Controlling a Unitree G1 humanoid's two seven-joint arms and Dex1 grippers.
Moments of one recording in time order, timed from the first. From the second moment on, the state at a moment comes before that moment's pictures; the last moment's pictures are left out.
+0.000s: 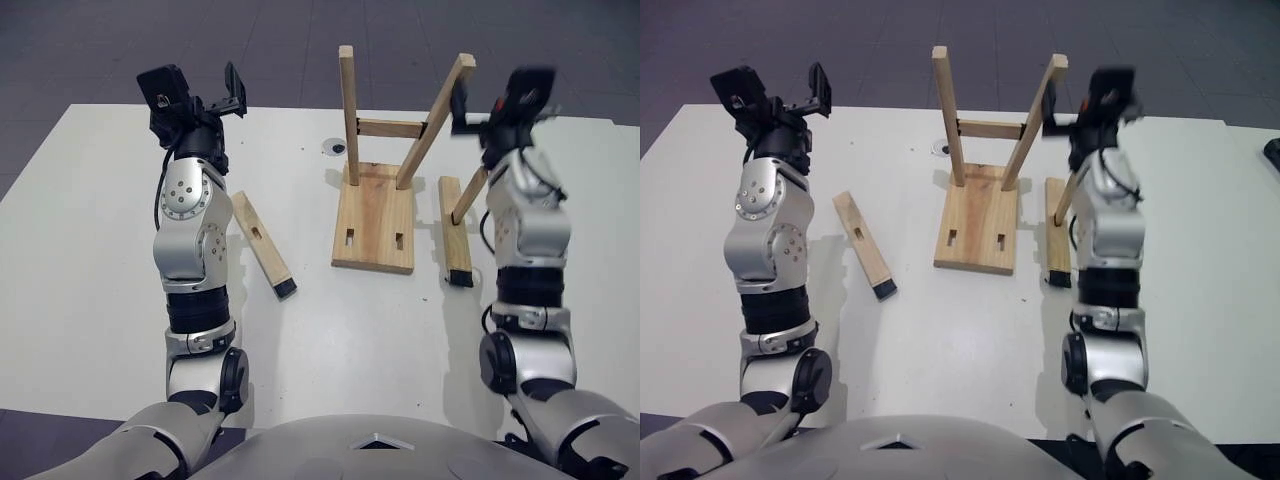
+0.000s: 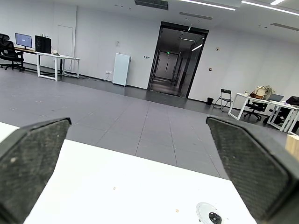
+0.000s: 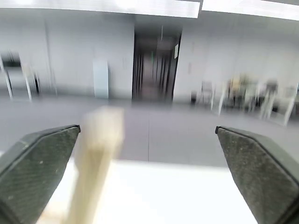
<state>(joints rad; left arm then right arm) -0.51 0.05 0.18 -0.17 -0.19 0.42 0.17 -0.46 -0.26 -0.15 0.08 0.10 0.35 0.03</state>
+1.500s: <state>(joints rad) -0.50 0.04 0.17 -0.13 -0.17 0.40 0.17 -0.54 -0.26 -0.21 0.20 0.12 0.28 0.02</state>
